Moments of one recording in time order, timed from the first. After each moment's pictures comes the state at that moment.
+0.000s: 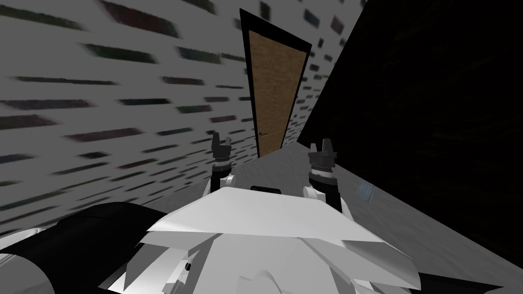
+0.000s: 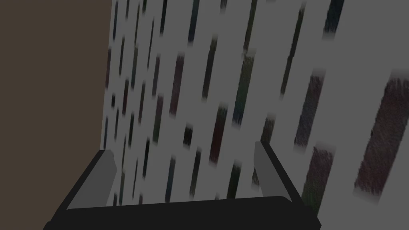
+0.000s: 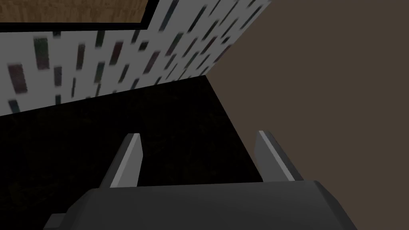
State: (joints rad) arm 0.55 -0.02 0.02 -2.33 0.10 -0.44 -0.09
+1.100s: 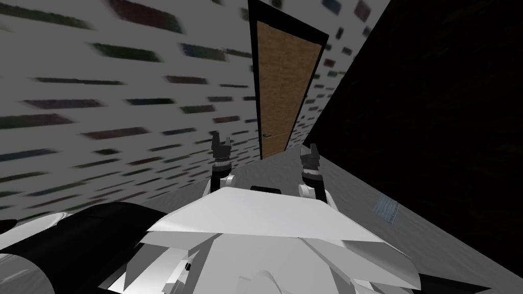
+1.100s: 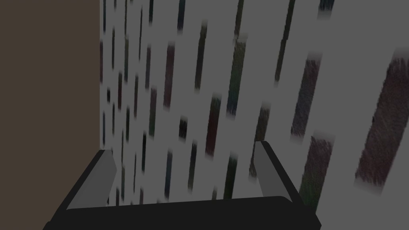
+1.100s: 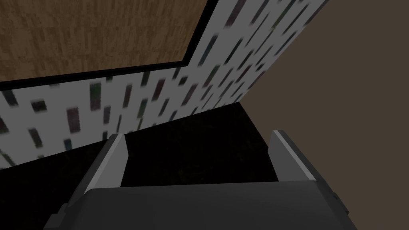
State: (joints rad) arm 0.46 -0.06 0.03 -2.10 0.08 -0.49 -0.11
